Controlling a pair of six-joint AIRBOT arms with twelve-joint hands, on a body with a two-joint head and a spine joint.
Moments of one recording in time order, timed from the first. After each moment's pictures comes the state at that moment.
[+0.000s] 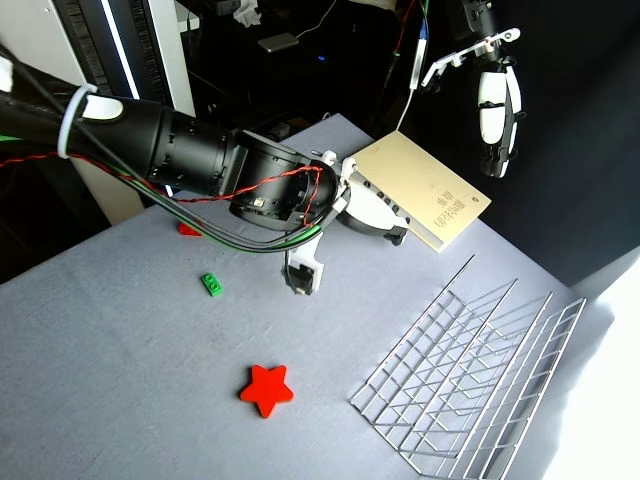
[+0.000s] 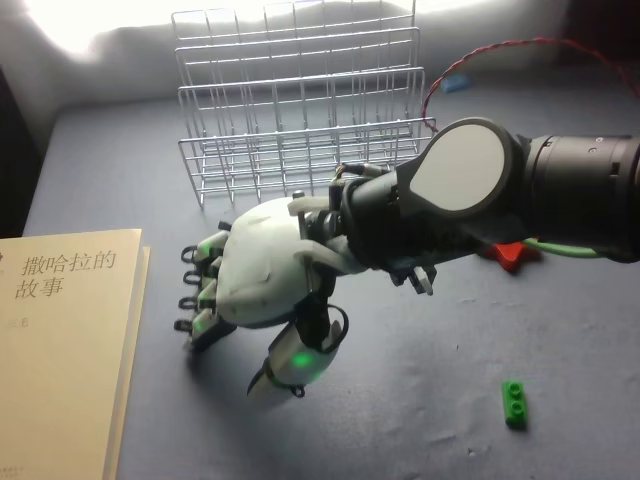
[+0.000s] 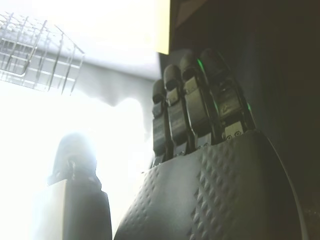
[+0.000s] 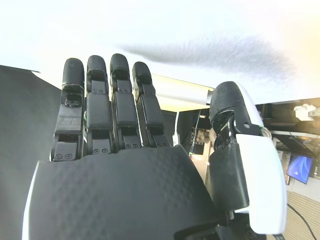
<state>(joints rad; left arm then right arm) 1.06 -0.63 1.16 -0.37 -0.33 -0.34 -0.23 -1.65 1.48 -2.16 0.38 0.72</state>
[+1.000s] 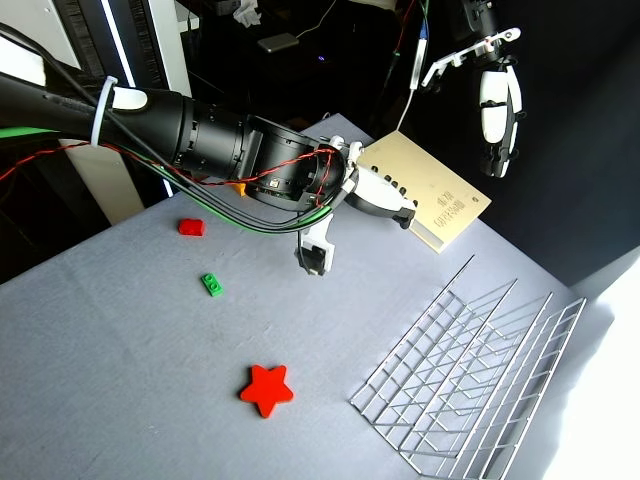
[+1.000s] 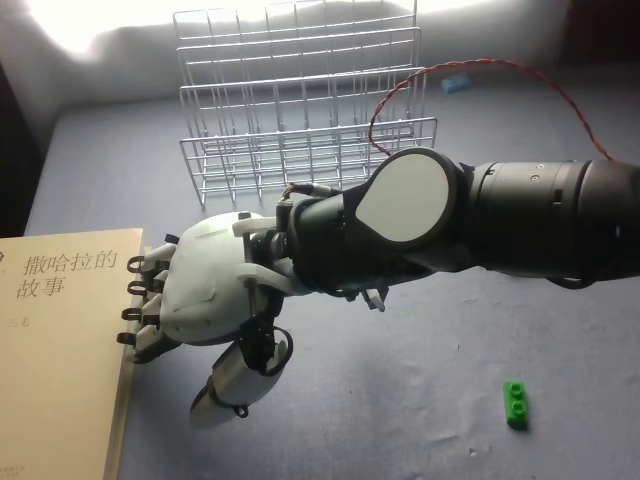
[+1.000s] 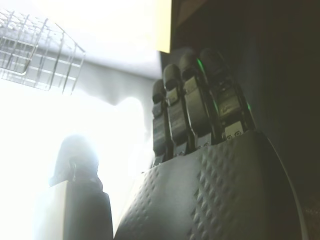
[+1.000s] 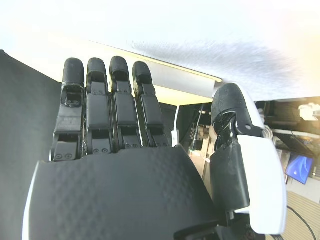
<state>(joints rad) 1.05 -0.63 1.16 -0.37 -0.33 -0.33 -0.23 -1.72 1.47 -2.15 0.28 0.72</state>
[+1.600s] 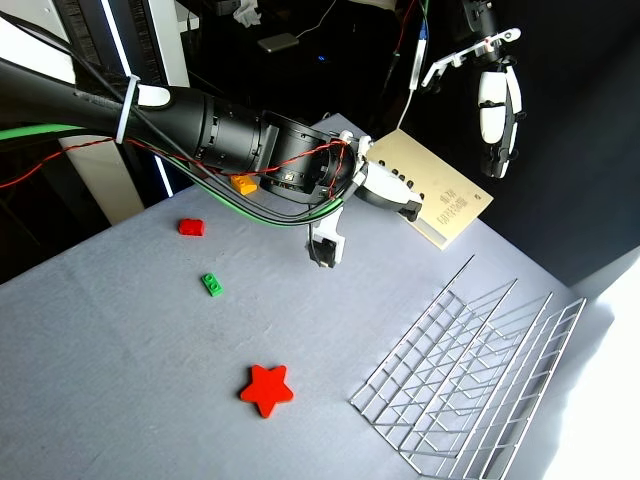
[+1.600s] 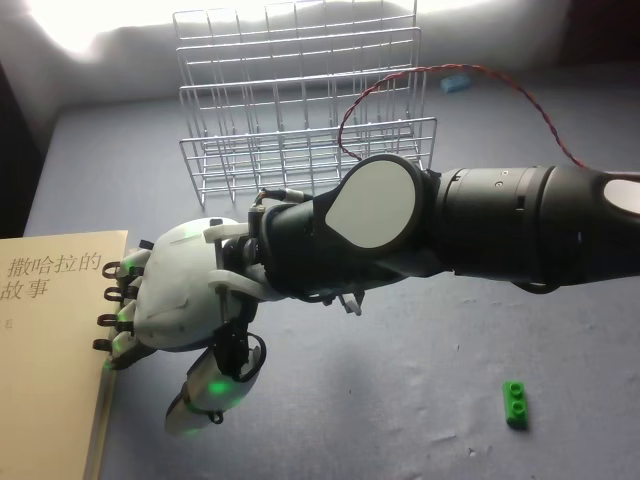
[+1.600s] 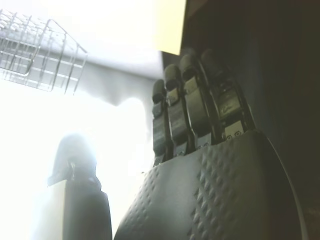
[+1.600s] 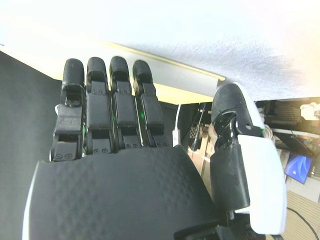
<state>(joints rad) 1.05 -0.63 1.16 -0.36 -0.33 -0.33 -0.23 -1.78 1.51 -2.15 0.28 0.72</state>
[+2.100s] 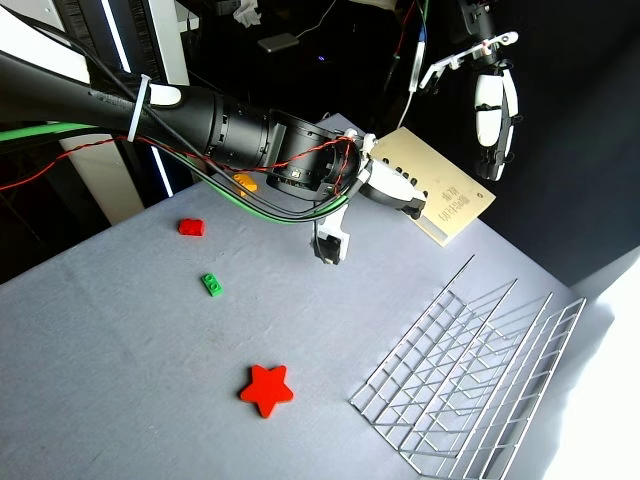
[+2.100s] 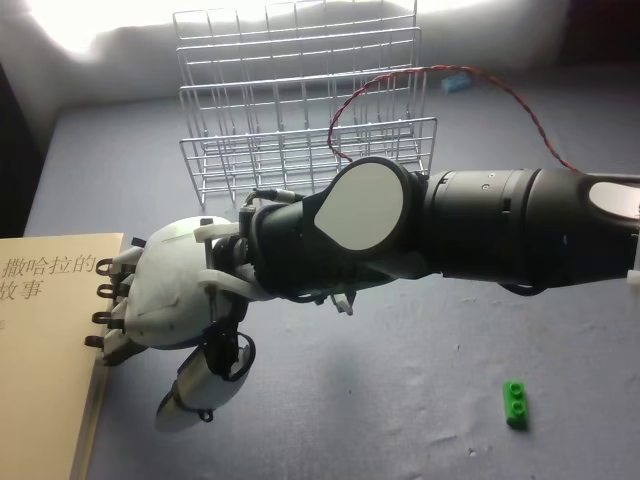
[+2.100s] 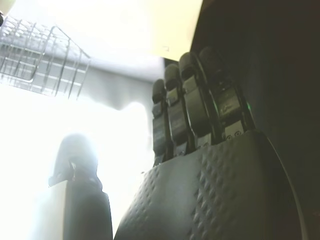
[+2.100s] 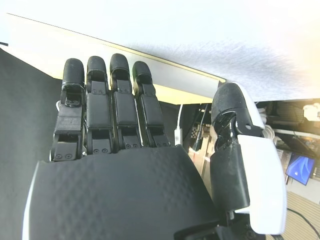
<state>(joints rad) 1.04 -0.65 1.16 -0.35 -0.33 -0.32 -0.23 -1.80 1.52 -2.15 0.27 0.72</state>
